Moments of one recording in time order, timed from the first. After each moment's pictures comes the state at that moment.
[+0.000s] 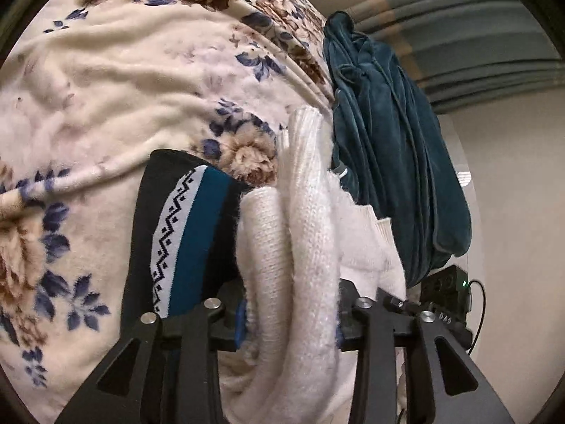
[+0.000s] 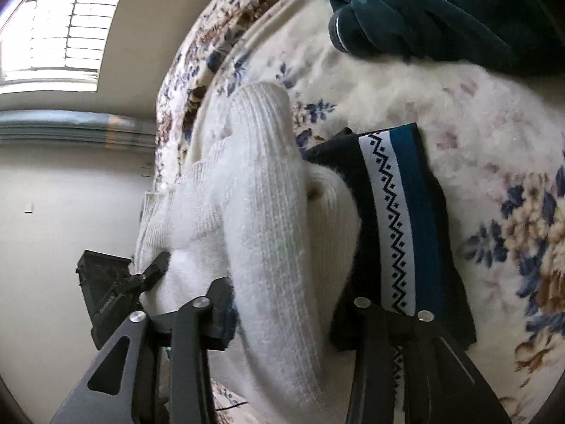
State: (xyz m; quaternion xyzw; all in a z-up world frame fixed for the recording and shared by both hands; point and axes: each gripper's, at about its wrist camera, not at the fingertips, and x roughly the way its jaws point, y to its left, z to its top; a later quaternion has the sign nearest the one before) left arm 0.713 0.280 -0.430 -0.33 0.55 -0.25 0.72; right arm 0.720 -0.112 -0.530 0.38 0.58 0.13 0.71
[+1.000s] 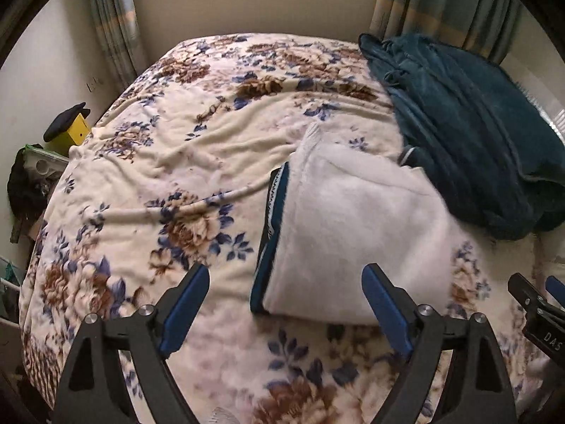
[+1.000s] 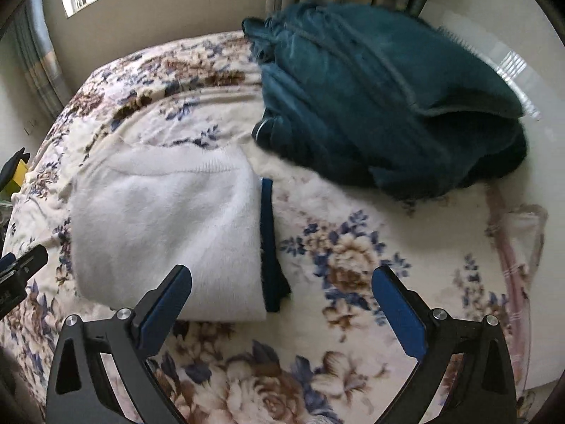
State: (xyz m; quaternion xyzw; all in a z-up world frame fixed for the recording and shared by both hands) left arm 0.550 0.231 -0.290 -0.04 0.50 0.00 0.87; right arm 0.552 -0.065 -0.344 0.01 0.50 -0.12 0.86
